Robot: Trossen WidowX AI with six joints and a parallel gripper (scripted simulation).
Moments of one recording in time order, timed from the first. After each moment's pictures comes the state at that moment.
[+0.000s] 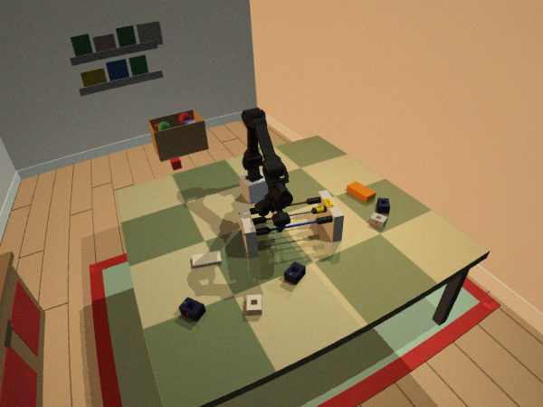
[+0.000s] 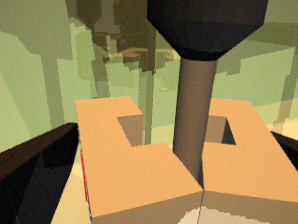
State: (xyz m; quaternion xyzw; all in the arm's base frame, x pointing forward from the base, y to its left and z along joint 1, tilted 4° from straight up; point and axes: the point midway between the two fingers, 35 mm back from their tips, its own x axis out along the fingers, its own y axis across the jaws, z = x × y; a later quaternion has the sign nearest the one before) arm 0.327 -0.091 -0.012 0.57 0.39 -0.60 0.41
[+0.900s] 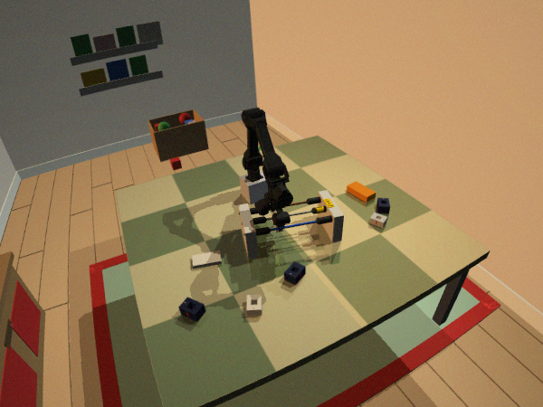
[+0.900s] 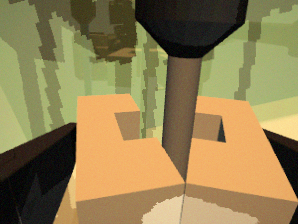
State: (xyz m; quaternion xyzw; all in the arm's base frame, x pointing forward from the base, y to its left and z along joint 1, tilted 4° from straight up) arm 0.325 -0.090 -0.008 0.57 0.40 -0.60 0.40
